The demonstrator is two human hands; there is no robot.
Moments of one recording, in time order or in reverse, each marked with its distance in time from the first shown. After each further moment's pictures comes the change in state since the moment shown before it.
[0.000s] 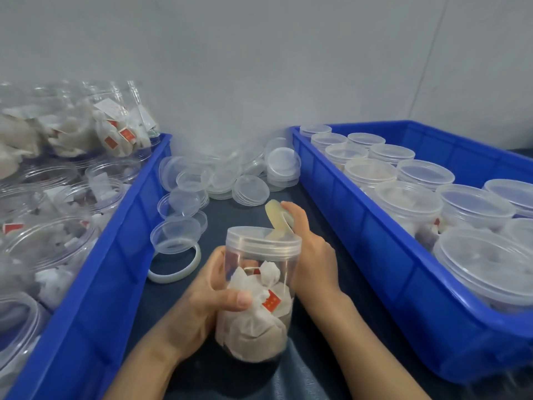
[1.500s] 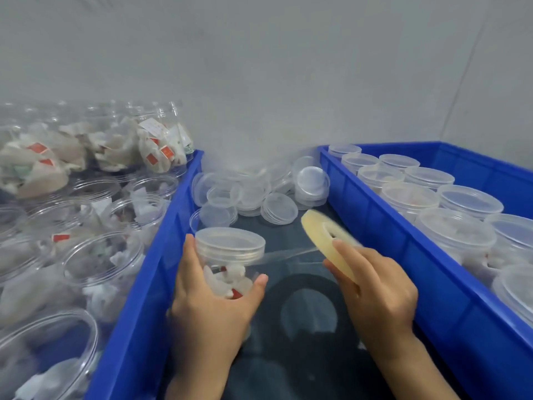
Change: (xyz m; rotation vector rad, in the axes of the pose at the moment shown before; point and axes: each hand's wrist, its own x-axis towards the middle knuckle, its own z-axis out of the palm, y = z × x) left_hand -0.005 0.013 0.011 1.075 1.136 0.290; right_hand -0.008 0.015 -0.008 -0.242 0.710 -0.599
